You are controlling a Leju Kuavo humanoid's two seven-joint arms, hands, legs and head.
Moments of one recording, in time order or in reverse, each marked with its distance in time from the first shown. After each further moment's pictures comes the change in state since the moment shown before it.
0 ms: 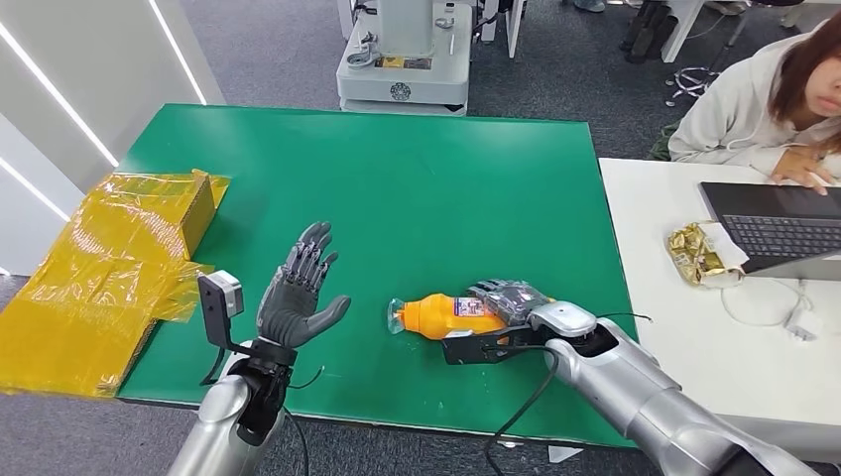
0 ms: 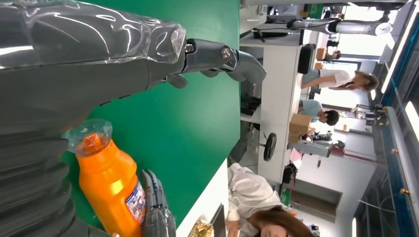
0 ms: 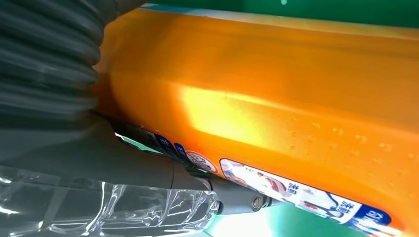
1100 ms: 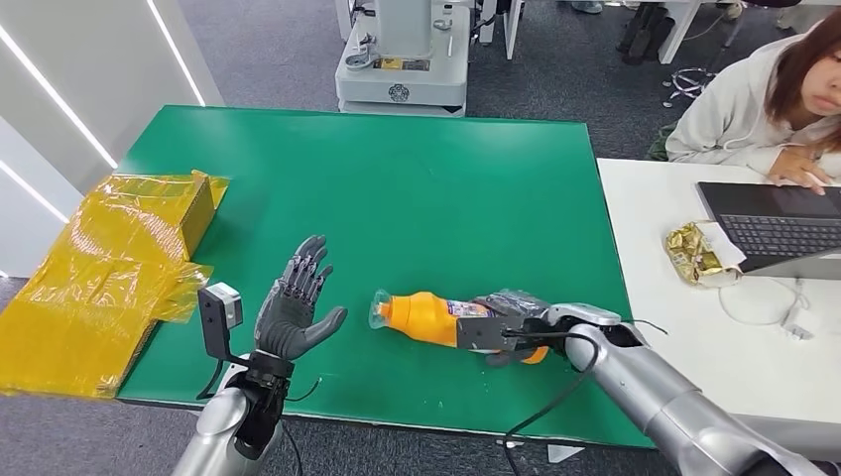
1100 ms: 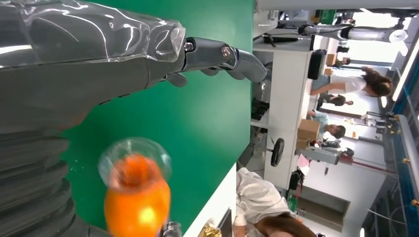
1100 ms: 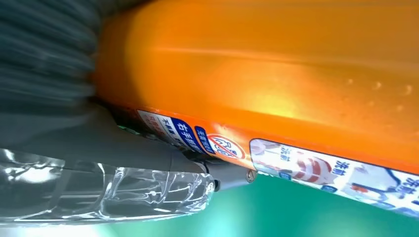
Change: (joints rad) left arm 0.044 0.009 0.000 -0.002 0.003 0.029 -0.009; right arm 0.047 -0.052 -0.119 -0.046 -0.405 0.180 -0.191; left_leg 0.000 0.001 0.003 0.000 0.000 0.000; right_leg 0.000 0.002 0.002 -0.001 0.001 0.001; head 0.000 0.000
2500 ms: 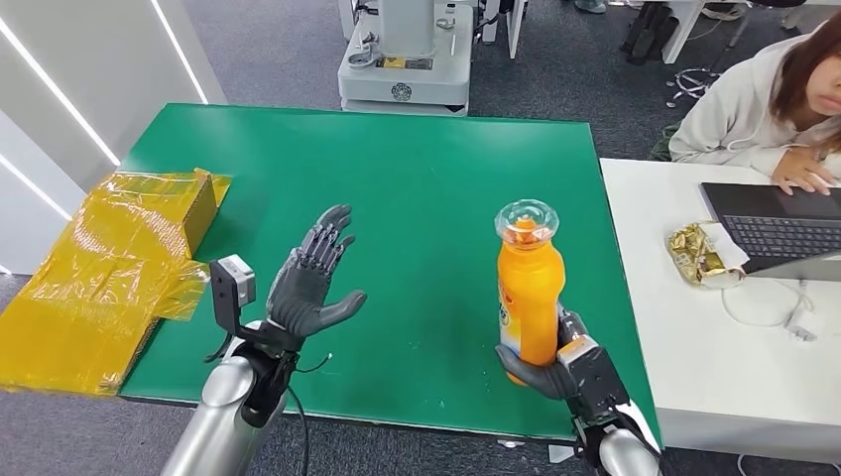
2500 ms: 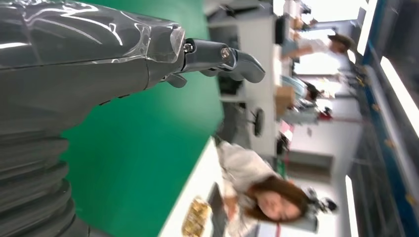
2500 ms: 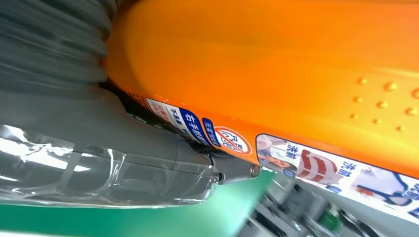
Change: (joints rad) left arm -0.135 -0.006 -0.042 -0.014 -0.062 -0.113 0.025; right arm 0.624 0.145 -0.667 -0.578 -0.122 -0.356 -0.230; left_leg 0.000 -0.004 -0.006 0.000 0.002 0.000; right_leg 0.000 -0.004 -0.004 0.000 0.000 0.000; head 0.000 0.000
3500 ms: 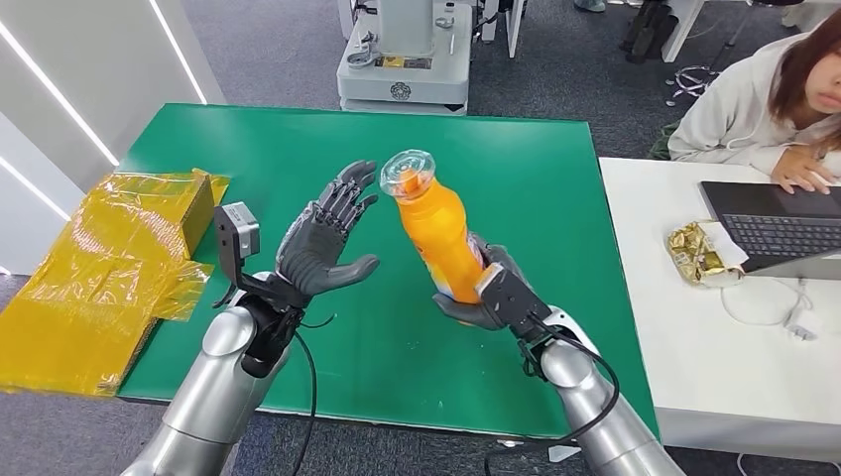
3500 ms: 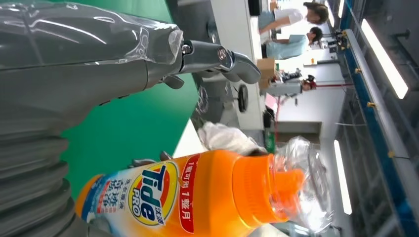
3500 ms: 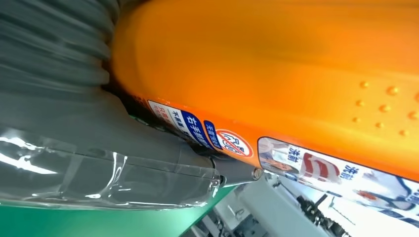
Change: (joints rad) left arm -0.170 0.048 -0.067 0.043 0.069 -0.042 0.060; right arm -0.405 0.074 0.239 0.388 0.021 0.011 -0.009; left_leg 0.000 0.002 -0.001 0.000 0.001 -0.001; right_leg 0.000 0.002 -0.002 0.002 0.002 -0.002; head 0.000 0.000
